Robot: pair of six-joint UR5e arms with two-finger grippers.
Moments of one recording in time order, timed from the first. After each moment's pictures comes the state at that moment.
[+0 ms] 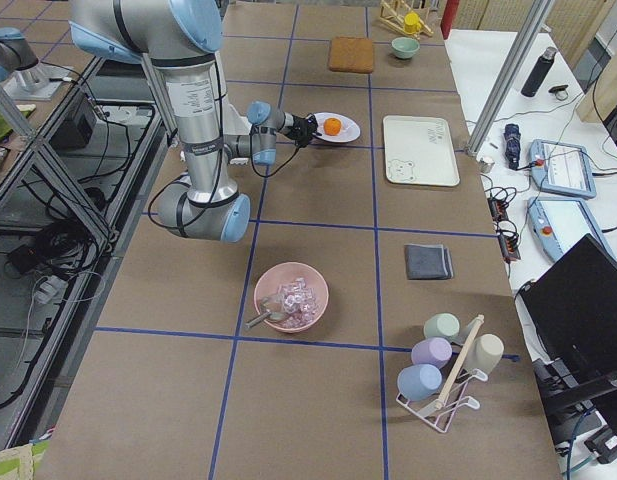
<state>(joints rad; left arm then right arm) -1.76 -1.80 -1.35 -1.45 -2.29 0.49 0.18 -1.14 1.63 -0.64 1.06 2.06</state>
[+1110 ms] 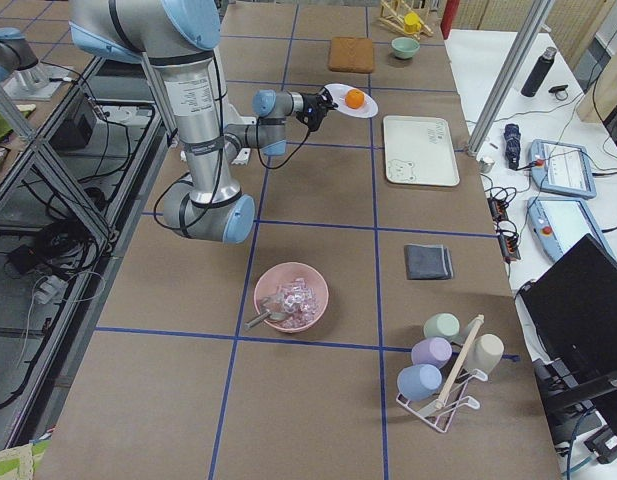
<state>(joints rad) -1.76 -1.80 -1.37 -1.45 -2.32 0.49 0.27 -1.12 1.69 -0.46 0.99 2.14</state>
